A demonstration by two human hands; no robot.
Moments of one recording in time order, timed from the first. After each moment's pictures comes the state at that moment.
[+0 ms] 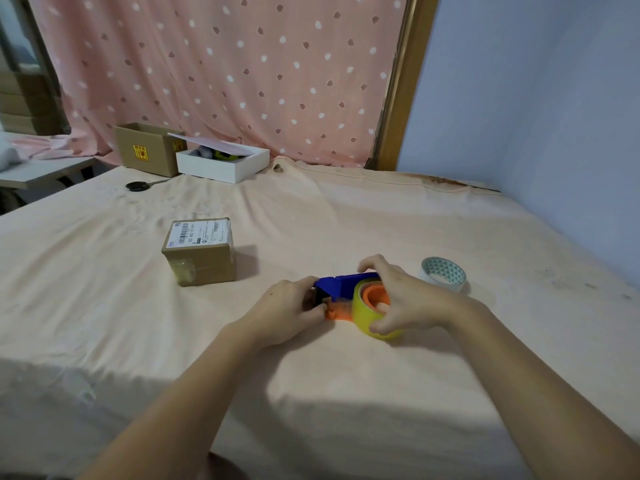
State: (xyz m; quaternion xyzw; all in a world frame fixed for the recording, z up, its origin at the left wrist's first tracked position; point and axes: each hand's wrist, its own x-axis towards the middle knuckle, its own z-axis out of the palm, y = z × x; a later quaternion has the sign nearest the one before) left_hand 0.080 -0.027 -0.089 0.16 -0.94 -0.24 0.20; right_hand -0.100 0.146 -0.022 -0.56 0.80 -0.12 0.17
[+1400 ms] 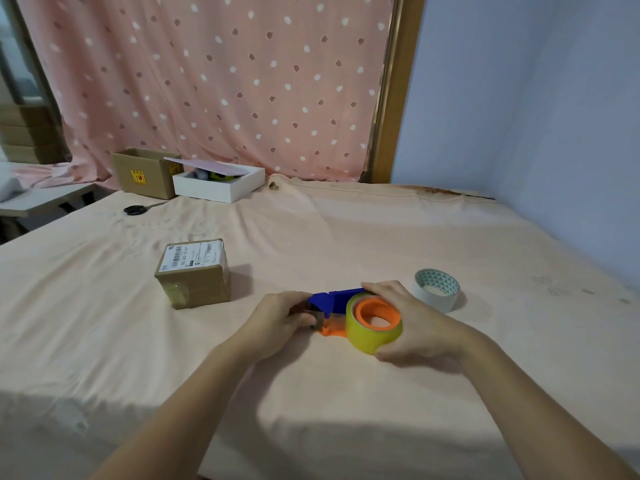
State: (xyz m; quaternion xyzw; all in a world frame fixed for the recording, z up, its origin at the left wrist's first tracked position) left_hand 0.079 -0.030 -0.081 0.17 -0.89 -0.36 0.20; right_hand -0.117 0.174 -0.053 -0.55 0.76 -0.28 0.20
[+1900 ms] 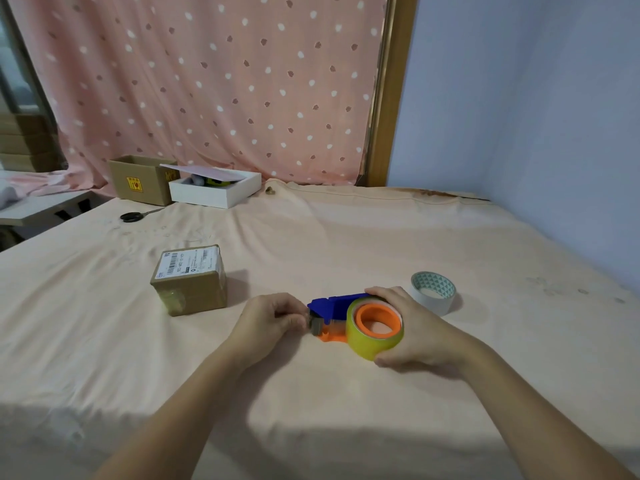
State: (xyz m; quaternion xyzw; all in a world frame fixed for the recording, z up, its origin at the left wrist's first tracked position) left_hand 0.085 -0.036 -0.088 0.20 -0.83 -0.45 0.26; right_hand -0.119 0.184 -0.059 -0.53 0.75 -0.34 0.19
